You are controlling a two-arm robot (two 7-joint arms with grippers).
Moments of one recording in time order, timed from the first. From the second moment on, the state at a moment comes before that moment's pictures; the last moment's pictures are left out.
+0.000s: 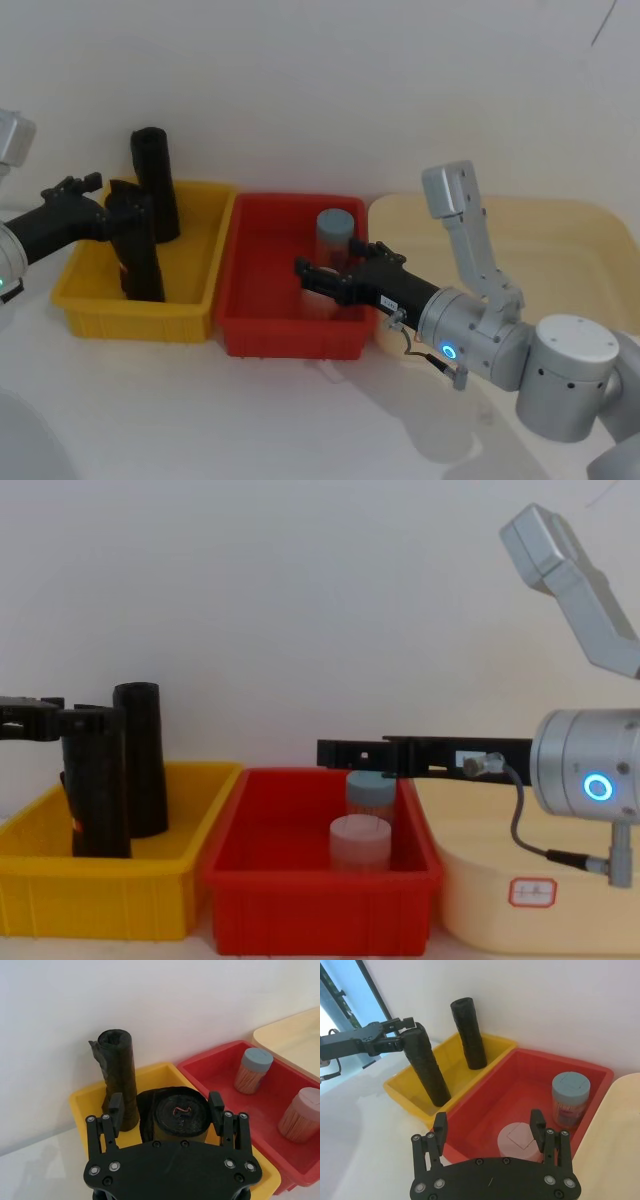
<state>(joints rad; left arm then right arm) -0.48 0.55 0.35 -1.25 -0.58 0.12 -0.49 0.34 0.28 -0.48 -1.54 0.52 0.39 0.26</state>
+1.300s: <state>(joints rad) -0.50 0.51 0.35 -1.18 -0.55 0.10 -0.54 0.36 0.28 -0.49 -1.51 0.52 0.38 0.27</state>
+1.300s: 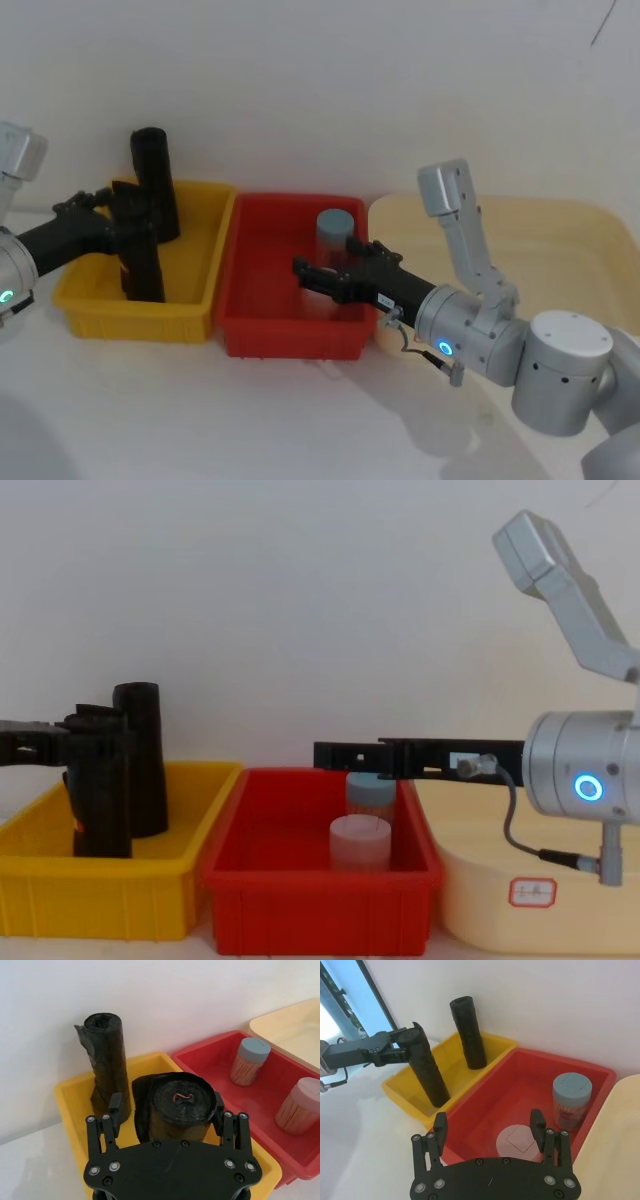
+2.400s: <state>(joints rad) -0.54 0.48 0.37 -1.13 -0.47 0.10 -0.51 0.43 0.29 -0.53 -1.42 0.49 0.38 0.30</state>
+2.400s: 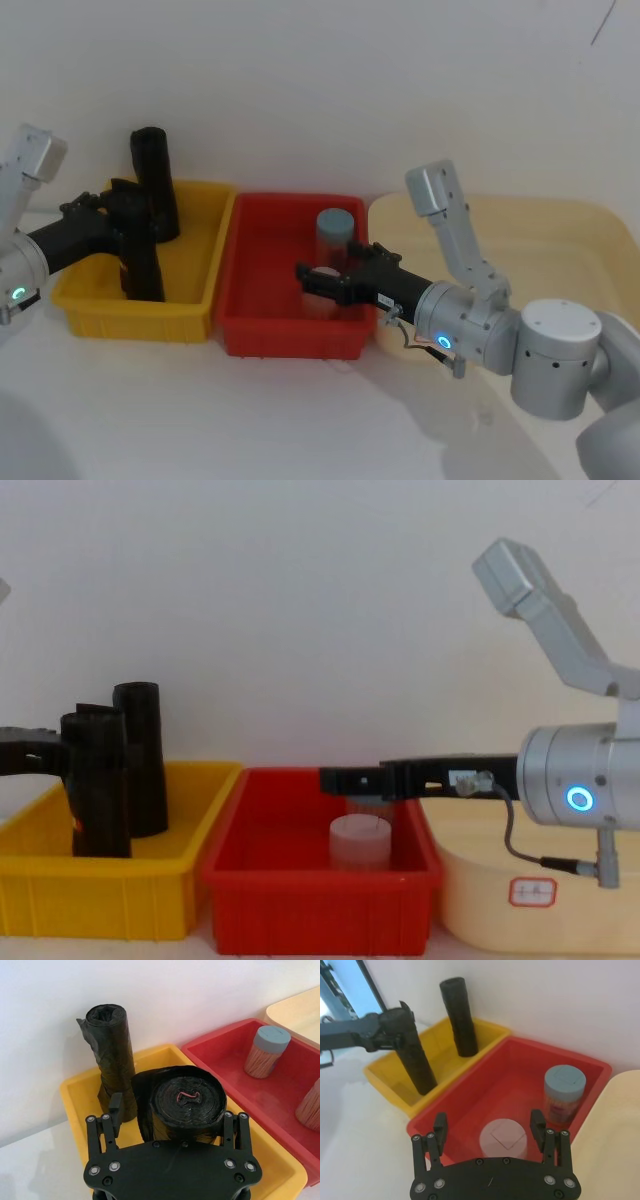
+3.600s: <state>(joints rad) -0.54 0.48 0.37 -1.13 -0.46 0.11 -0.50 0.53 0.25 -0.59 -1.24 0.39 0.40 0.34</state>
